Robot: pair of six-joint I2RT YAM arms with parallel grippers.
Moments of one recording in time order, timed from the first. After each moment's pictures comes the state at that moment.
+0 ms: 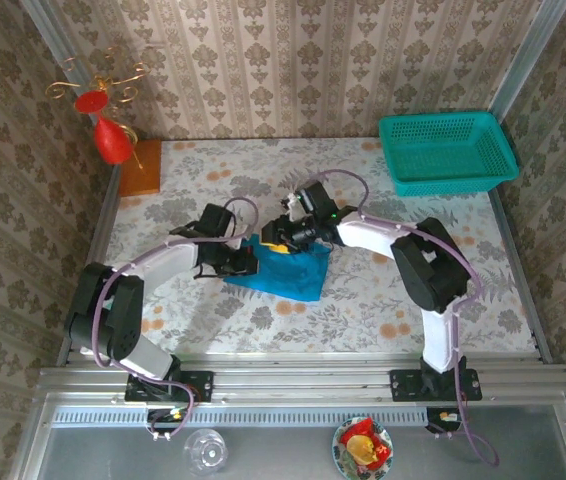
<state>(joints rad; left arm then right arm) -0.45 1.54 0.87 -0.50 0.50 -0.37 0.58 2.00 1.34 -0.12 -0.68 0.85</state>
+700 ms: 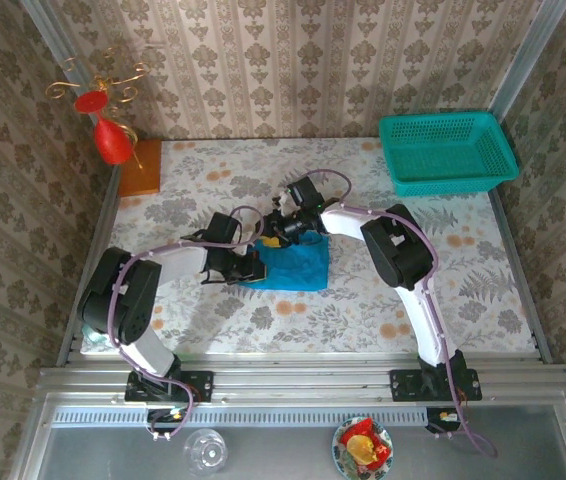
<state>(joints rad) -0.47 1.64 0.80 -0.31 0.57 -0.46 0.54 2.30 1.60 -0.17 -0.79 0.82</state>
